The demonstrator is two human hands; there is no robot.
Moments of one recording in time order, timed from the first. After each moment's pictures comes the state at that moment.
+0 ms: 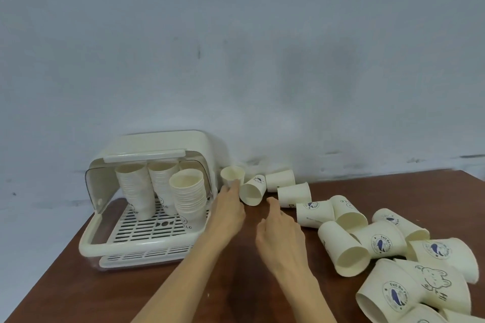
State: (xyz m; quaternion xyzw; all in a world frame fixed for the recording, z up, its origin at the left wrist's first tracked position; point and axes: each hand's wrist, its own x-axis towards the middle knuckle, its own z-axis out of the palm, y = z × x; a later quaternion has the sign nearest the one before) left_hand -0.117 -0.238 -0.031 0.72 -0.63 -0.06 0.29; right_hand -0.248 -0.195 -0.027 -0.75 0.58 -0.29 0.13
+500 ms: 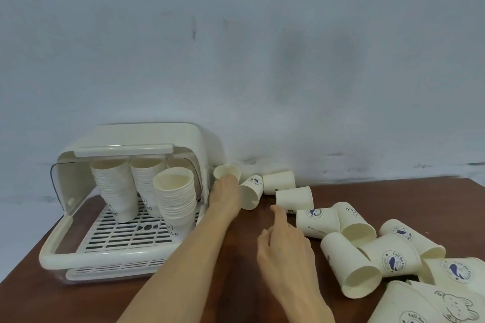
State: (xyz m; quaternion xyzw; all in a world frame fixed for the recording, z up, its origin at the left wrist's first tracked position) left_hand -0.111 -0.323 -0.042 0.80 -0.57 -0.06 0.16; right_hand -0.253 -0.205 -0.035 -0.74 0.59 -0.30 0.14
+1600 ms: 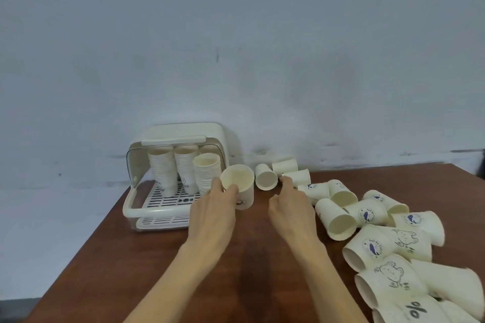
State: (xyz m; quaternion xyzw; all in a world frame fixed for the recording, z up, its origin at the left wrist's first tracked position) left_hand -0.121 -0.088 0.009 0.73 -0.63 0.16 0.19; right_hand -0.265 -0.149 -0.004 -0.73 0.59 -0.33 0.09
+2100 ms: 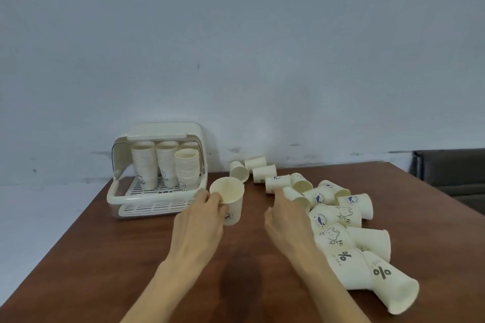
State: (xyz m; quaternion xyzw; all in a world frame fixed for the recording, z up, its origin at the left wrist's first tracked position) left_hand -0.161 0.003 0.009 0.70 -0.65 0.10 0.29; right_hand -0.329 -0.053 0.003 -0.75 0.59 -0.30 0.04
